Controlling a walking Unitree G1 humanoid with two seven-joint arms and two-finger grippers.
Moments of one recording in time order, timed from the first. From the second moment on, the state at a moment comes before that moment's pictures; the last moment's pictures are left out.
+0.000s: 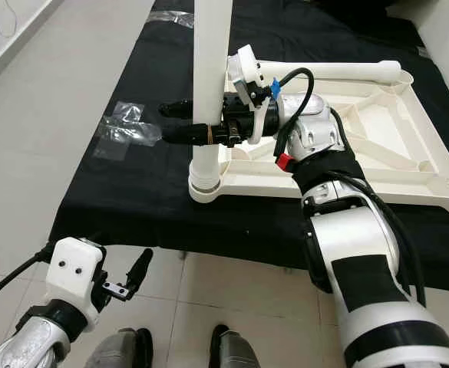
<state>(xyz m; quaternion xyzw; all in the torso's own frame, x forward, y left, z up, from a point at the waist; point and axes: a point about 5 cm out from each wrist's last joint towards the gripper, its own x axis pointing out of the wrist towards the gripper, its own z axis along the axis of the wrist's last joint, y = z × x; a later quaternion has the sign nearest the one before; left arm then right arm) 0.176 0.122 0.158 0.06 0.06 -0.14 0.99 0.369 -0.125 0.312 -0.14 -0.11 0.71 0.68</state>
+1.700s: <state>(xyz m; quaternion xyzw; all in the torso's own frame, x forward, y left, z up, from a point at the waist) 0.176 0.123 0.157 0.06 0.07 -0.14 0.99 0.370 -0.116 0.295 -0.04 -0.13 0.72 0.68</state>
